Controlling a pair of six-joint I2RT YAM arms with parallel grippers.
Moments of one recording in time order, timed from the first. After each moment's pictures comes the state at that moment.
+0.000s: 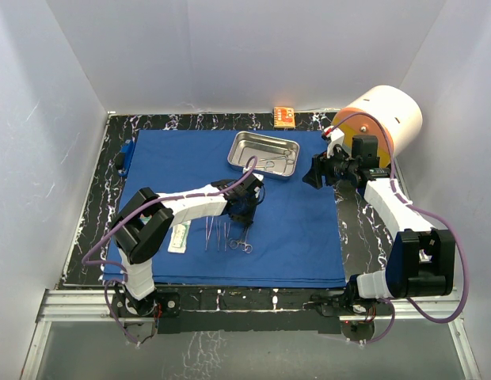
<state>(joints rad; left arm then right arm) -0.86 1.85 1.18 -0.46 -0.06 -0.46 0.02 1.37 0.95 -0.27 -0.66 -0.23</state>
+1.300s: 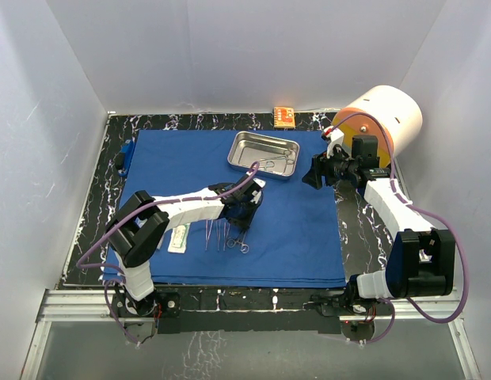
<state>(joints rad) -0.87 1.81 1.12 -0.45 -0.04 -0.34 0.02 1.37 0.95 -0.27 -0.68 -0.23</state>
